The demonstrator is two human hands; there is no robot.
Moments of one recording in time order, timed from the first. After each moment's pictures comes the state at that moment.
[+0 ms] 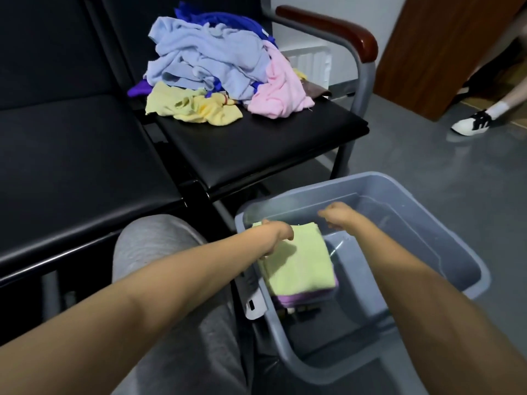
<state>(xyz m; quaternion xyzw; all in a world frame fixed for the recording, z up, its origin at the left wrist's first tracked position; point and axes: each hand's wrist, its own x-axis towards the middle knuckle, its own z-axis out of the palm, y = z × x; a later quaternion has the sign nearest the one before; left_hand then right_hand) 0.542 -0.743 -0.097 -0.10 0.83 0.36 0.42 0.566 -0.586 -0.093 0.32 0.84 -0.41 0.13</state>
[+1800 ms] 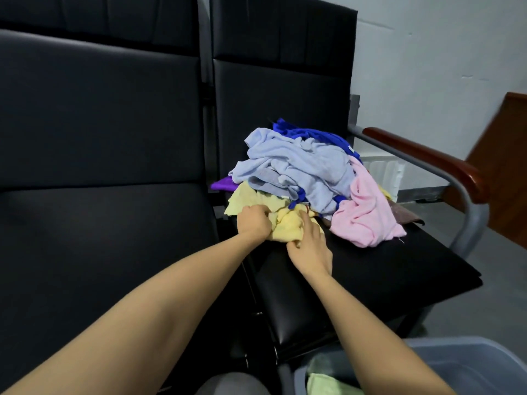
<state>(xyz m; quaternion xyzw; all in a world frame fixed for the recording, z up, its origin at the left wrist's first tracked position) 0.255 -0.859 -0.017 0.04 0.94 0.32 -0.10 0.333 -0.742 -0.027 0.08 0.96 -0.24 -0.14</state>
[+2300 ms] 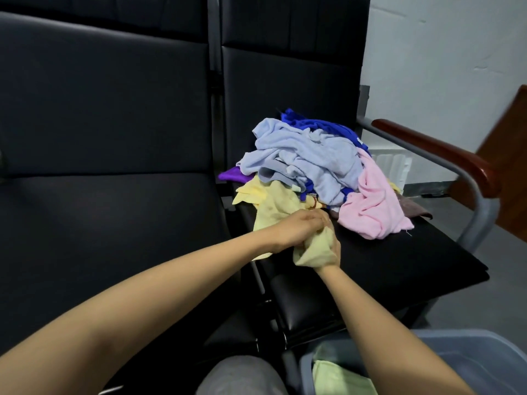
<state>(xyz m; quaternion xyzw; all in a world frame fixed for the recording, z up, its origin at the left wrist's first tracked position) 0.334 -0.838 0.019 0.27 0.74 0.60 0.15 0.340 -0.737 -0.033 0.08 0.94 -0.30 -0.12</state>
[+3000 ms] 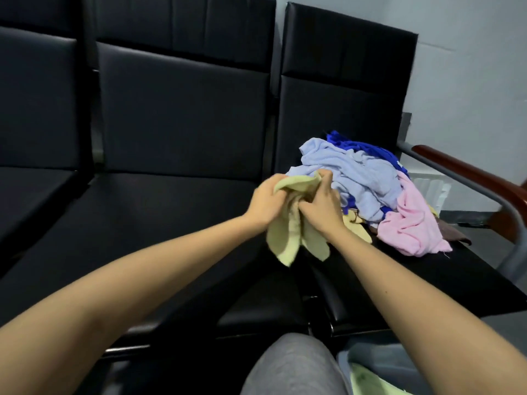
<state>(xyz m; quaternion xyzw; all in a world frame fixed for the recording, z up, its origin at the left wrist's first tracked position) 0.348 -0.979 0.053 0.16 0.76 0.61 -0.17 0.353 -0.848 0.069 -0.06 0.92 -0.32 -0.22</state>
